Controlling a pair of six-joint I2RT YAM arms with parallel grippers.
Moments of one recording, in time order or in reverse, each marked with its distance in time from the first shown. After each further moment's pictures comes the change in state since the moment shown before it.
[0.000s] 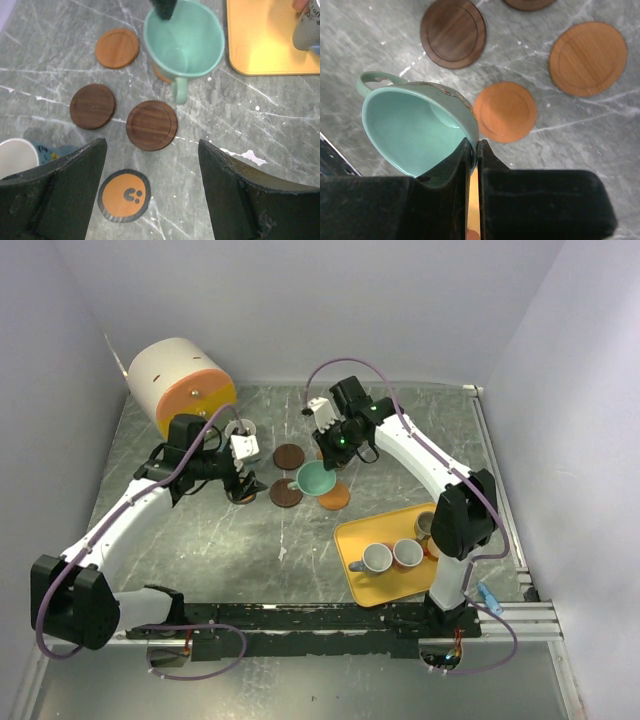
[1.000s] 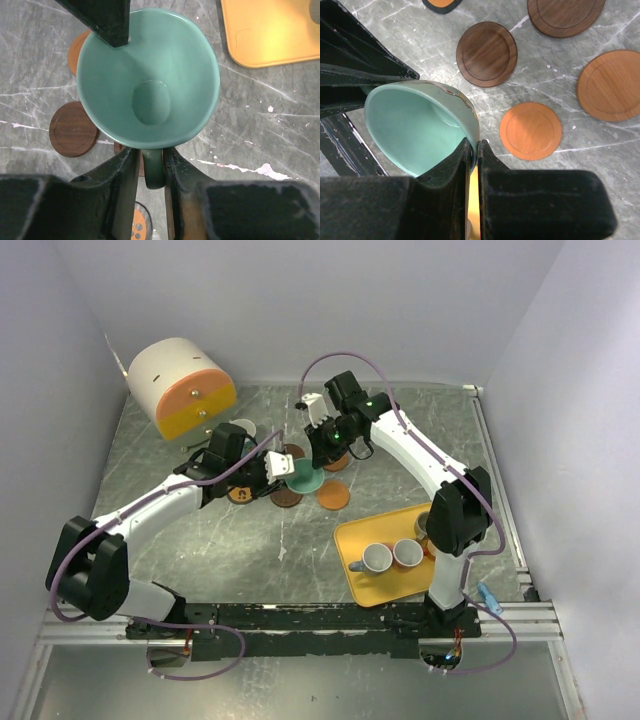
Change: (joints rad) left arm -0.212 0.168 -0.023 0.158 -0.145 0.062; right arm 0.022 0.051 0.090 -0.010 -0.130 0.064
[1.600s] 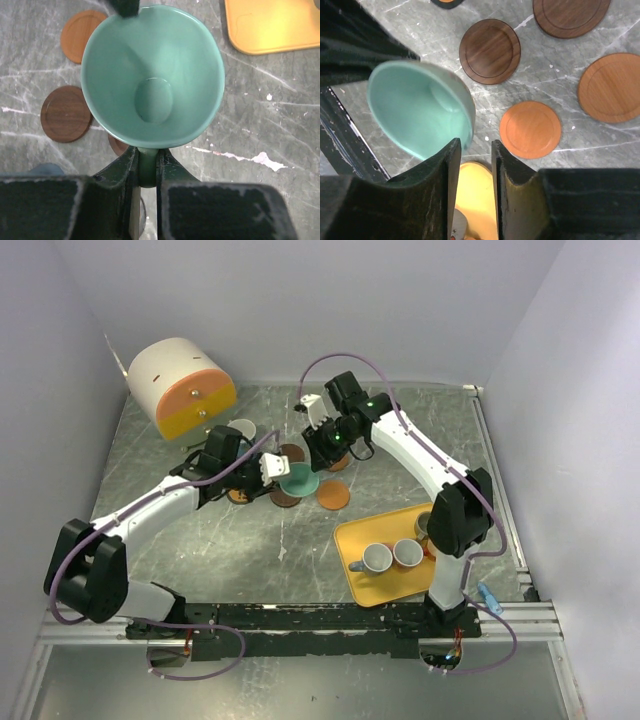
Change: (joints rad) left arm 0.020 -0.007 -0.013 -0.038 -0.019 0.008; right arm 0.003 -0.006 -0.003 -0.014 -0.007 -0.033
